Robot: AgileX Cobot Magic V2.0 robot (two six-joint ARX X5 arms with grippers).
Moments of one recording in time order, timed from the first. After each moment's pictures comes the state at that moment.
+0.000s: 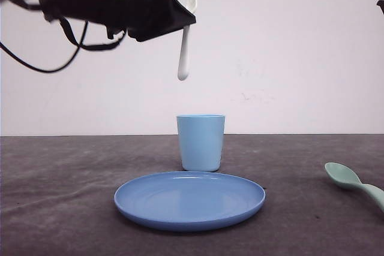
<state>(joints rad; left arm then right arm) -0.60 1.61 0.80 0.95 0.16 -0.12 0.08 0.98 0.84 -0.80 -0.08 0.08</state>
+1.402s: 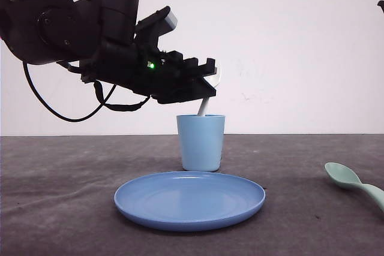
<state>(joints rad) -0.61 1.87 0.91 0.82 0.19 0.00 0.08 0.98 0.84 -0.80 -0.08 0.09</state>
